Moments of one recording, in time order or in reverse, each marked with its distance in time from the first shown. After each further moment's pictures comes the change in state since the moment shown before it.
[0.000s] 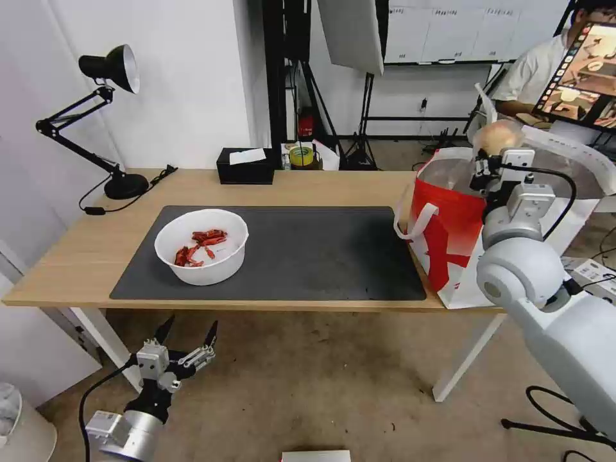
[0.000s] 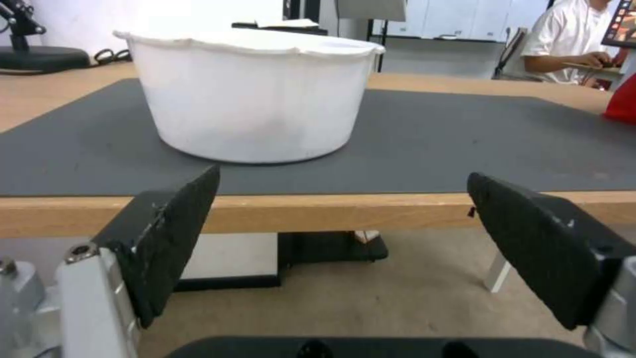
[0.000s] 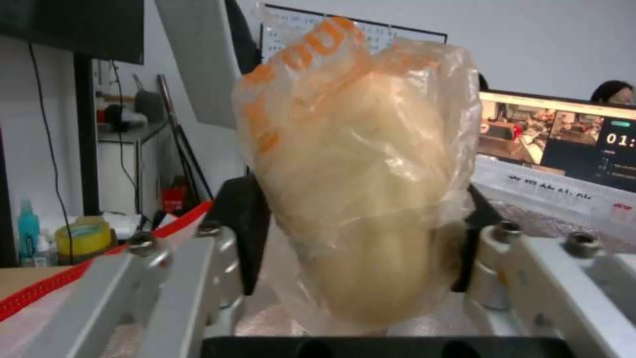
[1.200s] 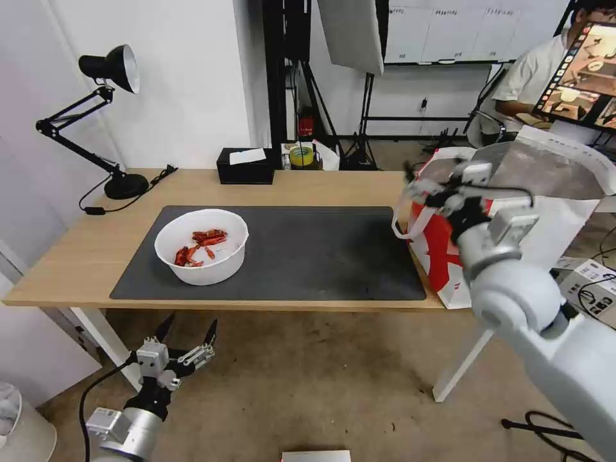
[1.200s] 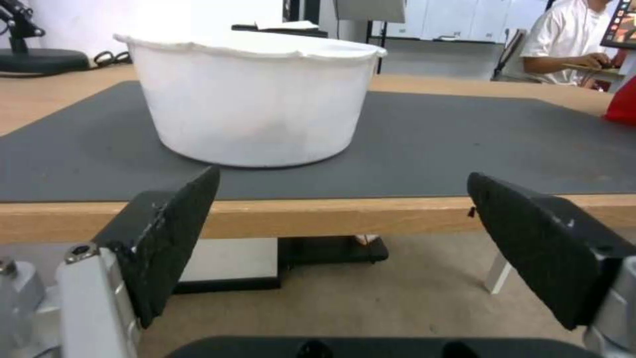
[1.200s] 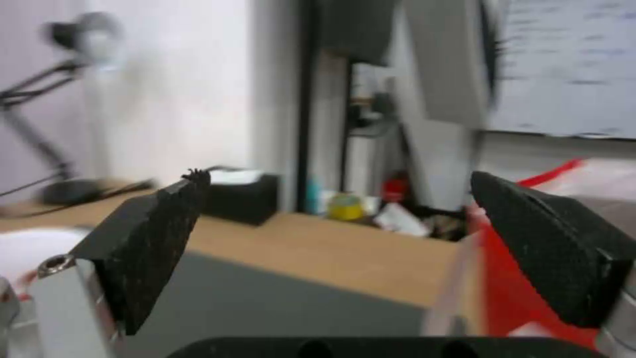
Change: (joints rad) left arm -0.009 0.009 0.000 0.003 -0.008 0.001 0.000; right arm -0.218 -0.031 0.029 0.181 0.093 0.147 -0.461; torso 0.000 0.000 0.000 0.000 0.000
